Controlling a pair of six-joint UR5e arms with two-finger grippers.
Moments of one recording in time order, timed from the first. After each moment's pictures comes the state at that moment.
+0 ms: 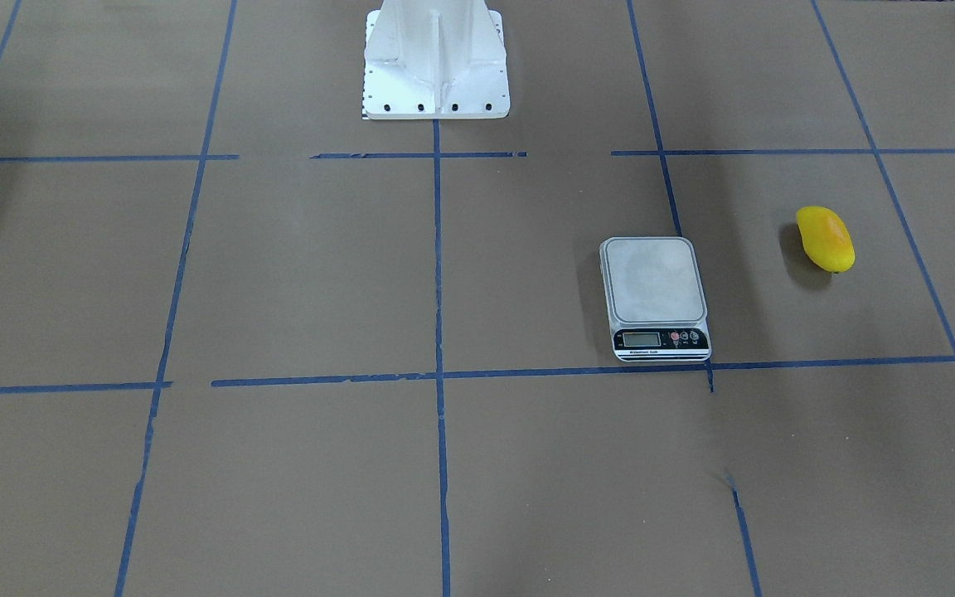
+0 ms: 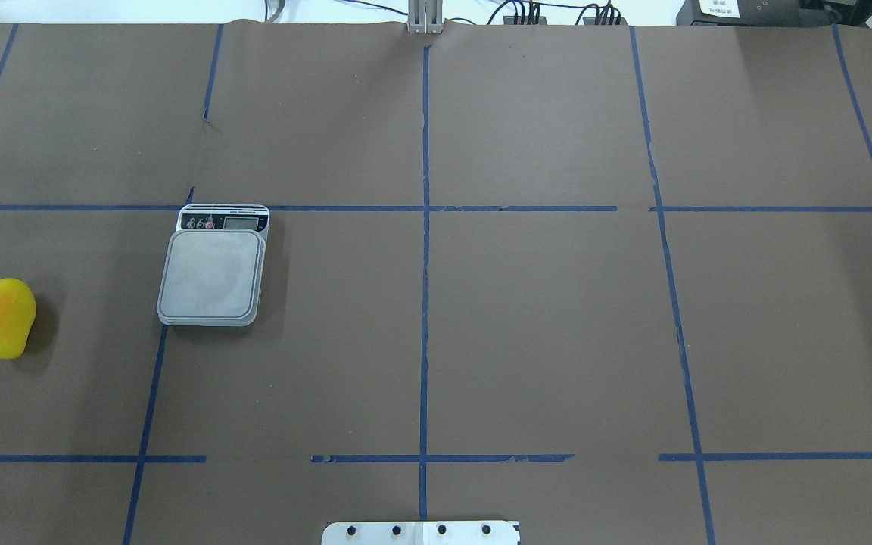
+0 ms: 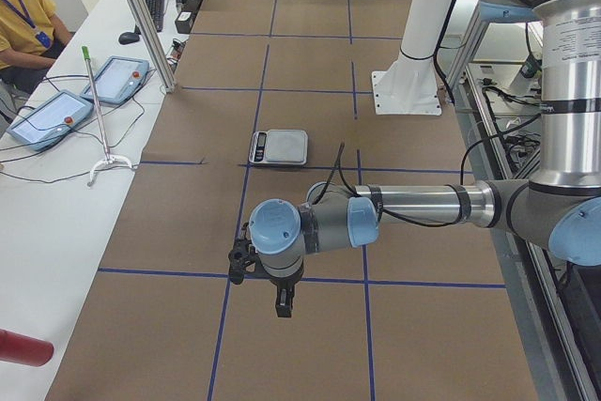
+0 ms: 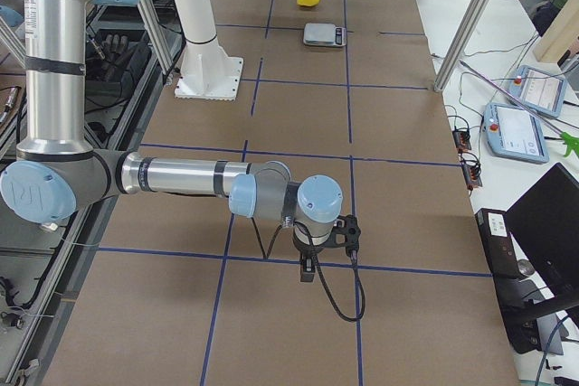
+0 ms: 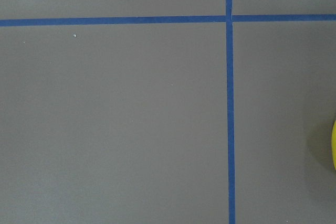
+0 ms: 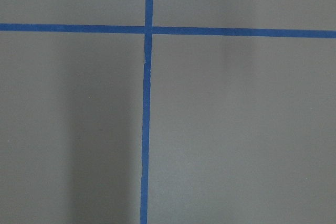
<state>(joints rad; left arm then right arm) -1.70 -1.46 -1.67 -1.41 -2.35 0.24 1.62 -1.66 1.66 -1.68 2.35 -0.12</state>
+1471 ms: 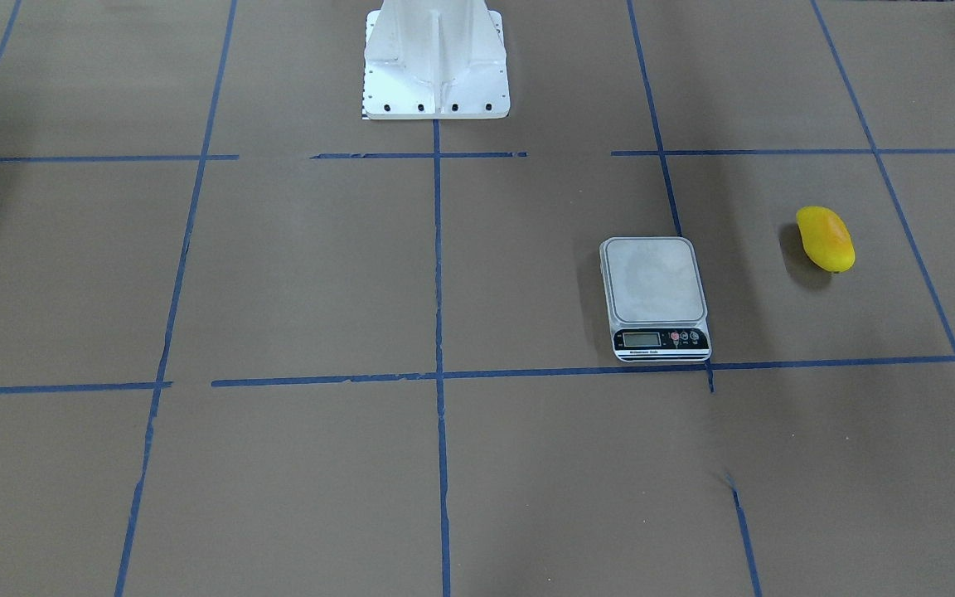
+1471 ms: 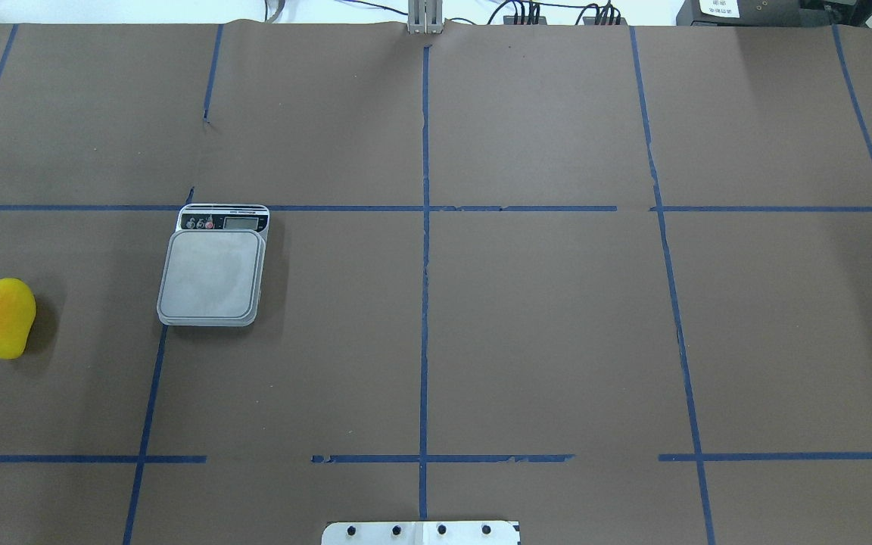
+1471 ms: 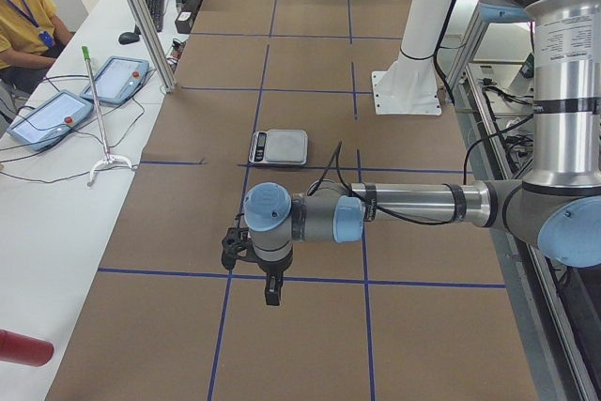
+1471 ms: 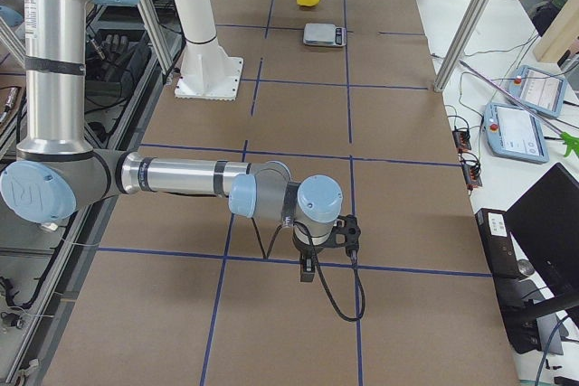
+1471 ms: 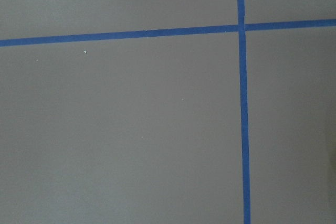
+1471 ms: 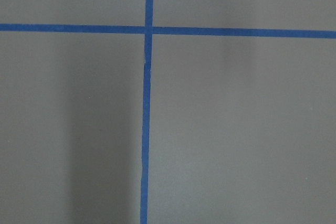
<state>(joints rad) -1.54 -1.47 -1.67 -1.64 -2.29 -0.04 1.62 -1.66 1.66 -1.68 2.35 -0.12</state>
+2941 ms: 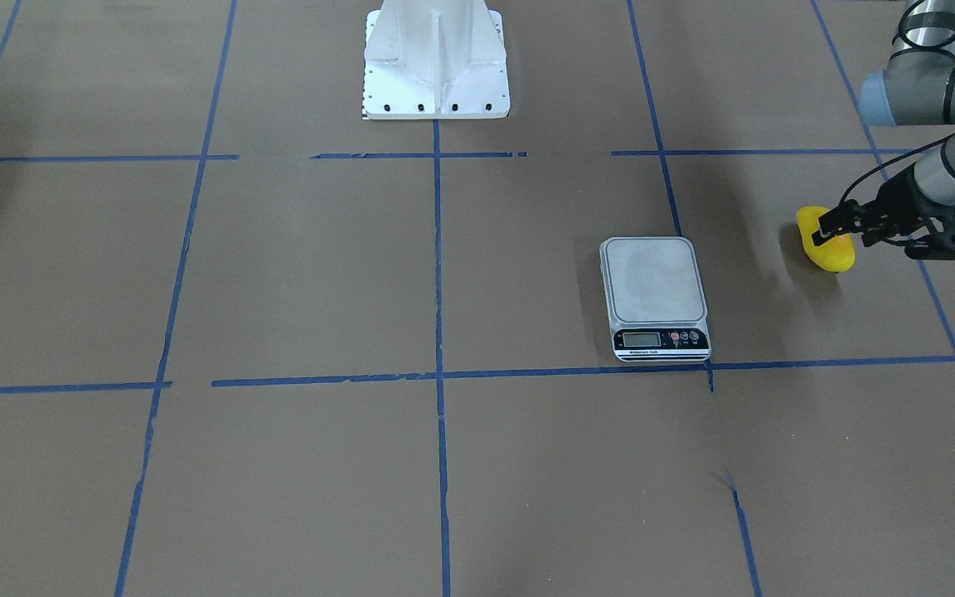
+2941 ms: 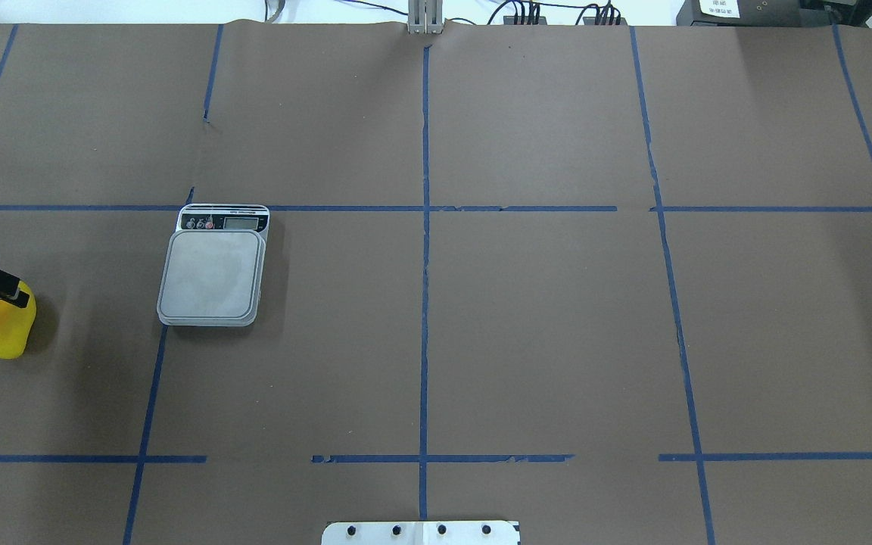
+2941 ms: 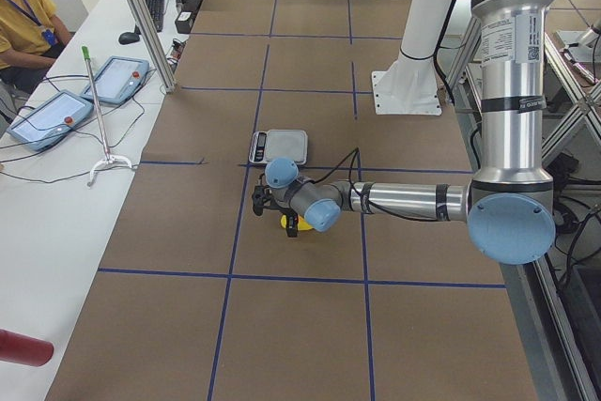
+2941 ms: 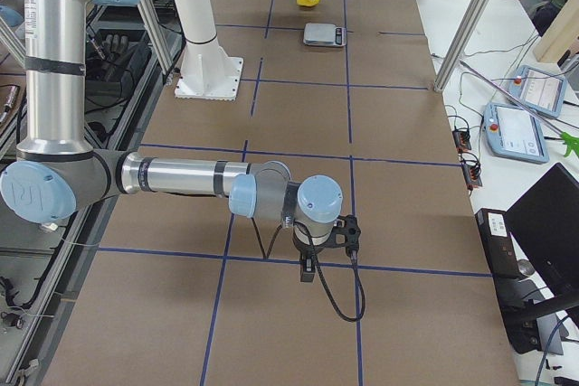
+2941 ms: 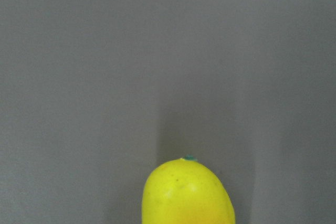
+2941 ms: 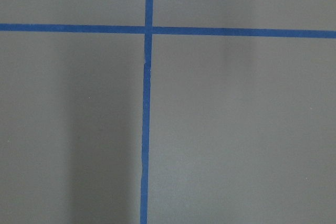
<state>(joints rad) -1.02 -1.49 -1.56 -2.19 -2.37 -0.76 1.62 -1.66 1.66 -1.68 2.35 -0.12</state>
